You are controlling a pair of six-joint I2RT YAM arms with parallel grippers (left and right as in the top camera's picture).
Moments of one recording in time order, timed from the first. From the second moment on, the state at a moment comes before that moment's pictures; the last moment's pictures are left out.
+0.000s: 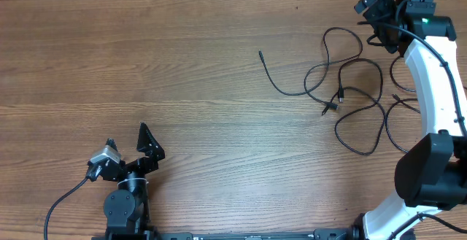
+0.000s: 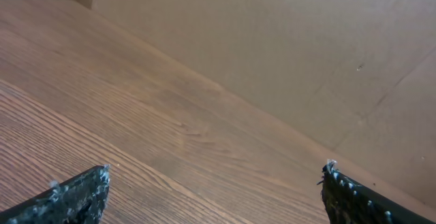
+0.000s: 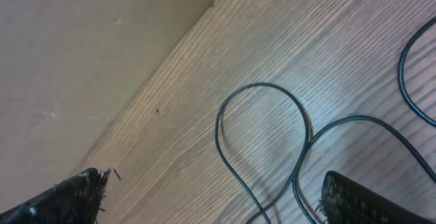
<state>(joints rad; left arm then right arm) -0.03 0.01 0.01 -0.05 -0.25 -0.50 -0.11 1.86 1.71 -0.69 -0.02 0.75</state>
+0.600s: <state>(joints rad) -0.03 0.01 0.01 -0.05 -0.25 -0.50 -0.10 1.85 1.71 -0.67 0.01 0.72</state>
